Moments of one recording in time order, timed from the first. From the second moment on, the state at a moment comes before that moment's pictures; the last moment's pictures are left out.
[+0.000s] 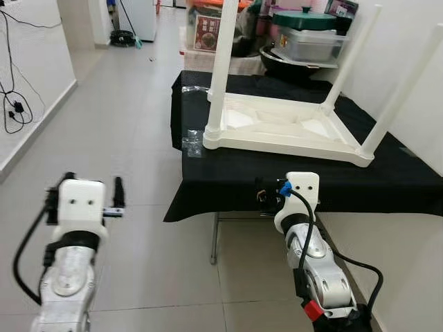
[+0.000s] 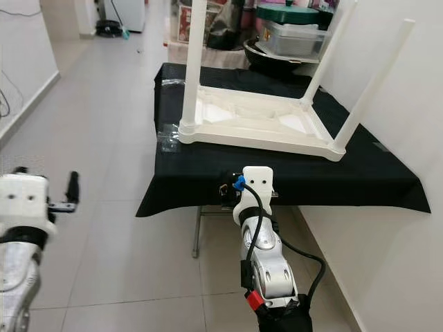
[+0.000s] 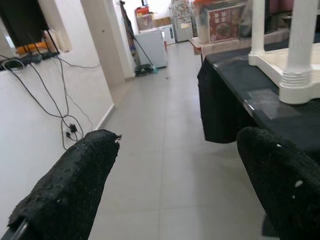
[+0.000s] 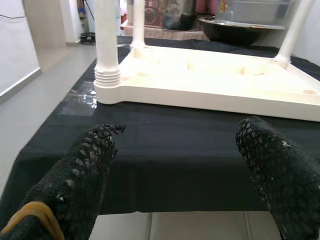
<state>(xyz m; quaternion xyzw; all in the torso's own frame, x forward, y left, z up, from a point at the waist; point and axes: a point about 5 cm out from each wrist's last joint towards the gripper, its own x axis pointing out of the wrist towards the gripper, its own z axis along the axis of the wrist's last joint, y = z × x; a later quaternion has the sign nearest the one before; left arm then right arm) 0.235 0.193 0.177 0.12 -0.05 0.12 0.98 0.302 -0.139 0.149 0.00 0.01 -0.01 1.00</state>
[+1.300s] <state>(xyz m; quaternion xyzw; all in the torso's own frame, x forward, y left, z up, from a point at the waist) 0.216 0.175 0.141 0.12 0.01 0.03 0.99 0.274 -0.157 0.131 0.00 0.00 0.02 1.00</state>
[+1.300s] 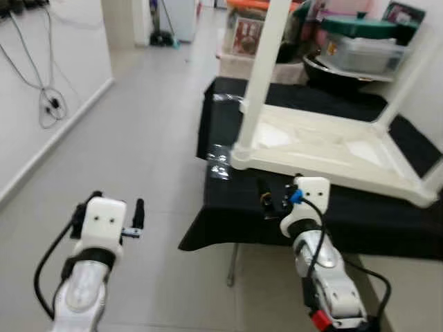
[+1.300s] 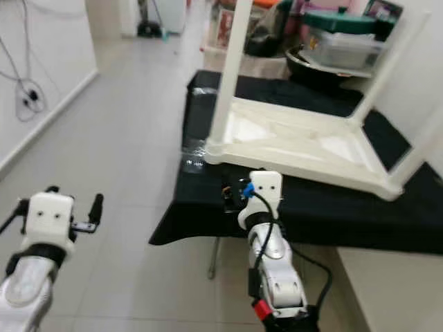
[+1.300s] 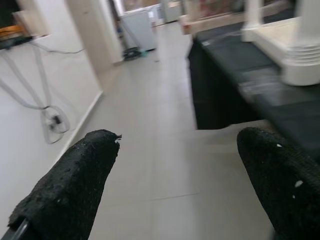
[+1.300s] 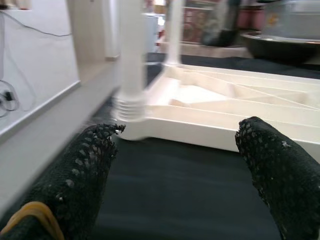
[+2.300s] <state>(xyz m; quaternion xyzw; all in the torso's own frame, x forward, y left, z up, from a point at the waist) 0.218 0.164 0.147 0.10 0.00 0.01 0.99 0.285 -0.195 0.151 -0.02 -0.04 -0.12 0.99</state>
